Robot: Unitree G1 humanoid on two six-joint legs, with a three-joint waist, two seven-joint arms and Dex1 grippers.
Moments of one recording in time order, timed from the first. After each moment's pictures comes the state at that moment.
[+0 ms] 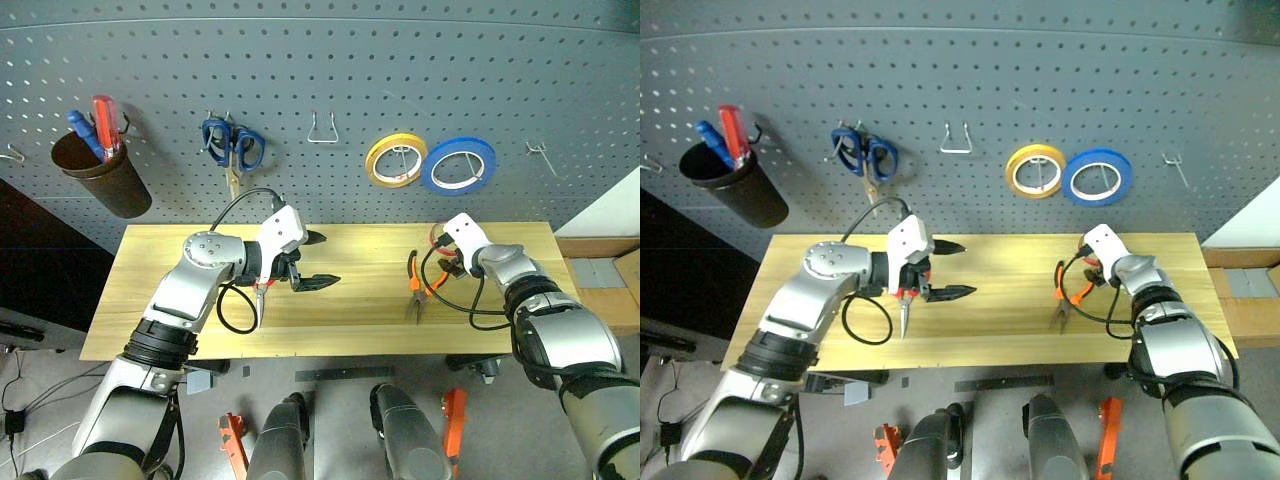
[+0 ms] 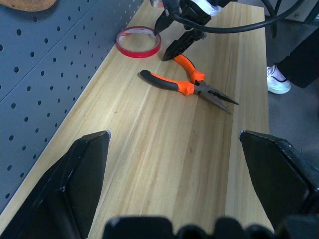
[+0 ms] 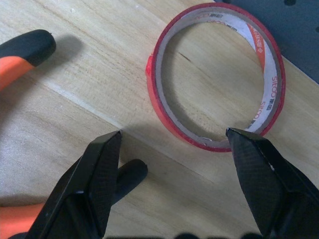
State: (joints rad) left arm -0.62 0.57 -0.21 0.09 -0.19 0.34 -1.08; right arm -1.04 -0.42 0.11 1.34 -0.26 0.17 0.45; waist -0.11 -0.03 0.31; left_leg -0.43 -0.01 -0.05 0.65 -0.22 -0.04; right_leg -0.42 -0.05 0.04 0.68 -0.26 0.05
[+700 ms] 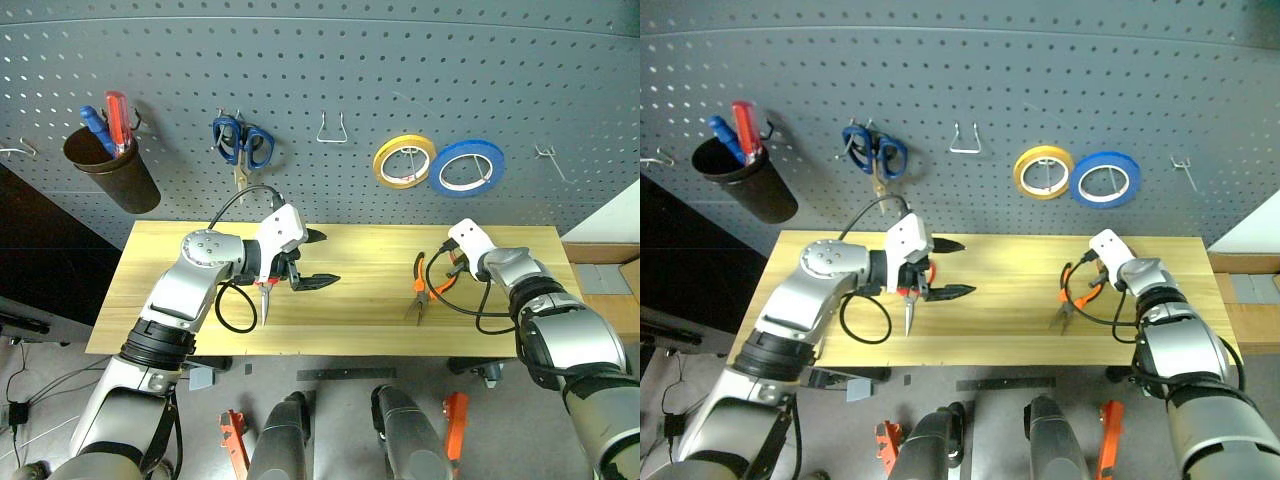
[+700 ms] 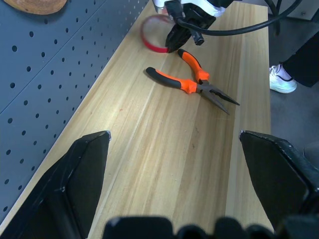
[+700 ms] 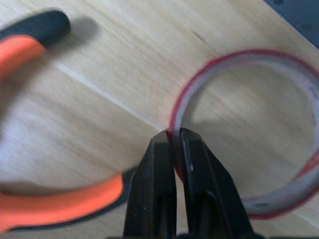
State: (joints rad) left arm -0.62 0.58 -0.21 0.08 -0.19 0.34 -1.08; right arm -1.03 -0.44 0.12 1.35 -0.28 0.20 0.49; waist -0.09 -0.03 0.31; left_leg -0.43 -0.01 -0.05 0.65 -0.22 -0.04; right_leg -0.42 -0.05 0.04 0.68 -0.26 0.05
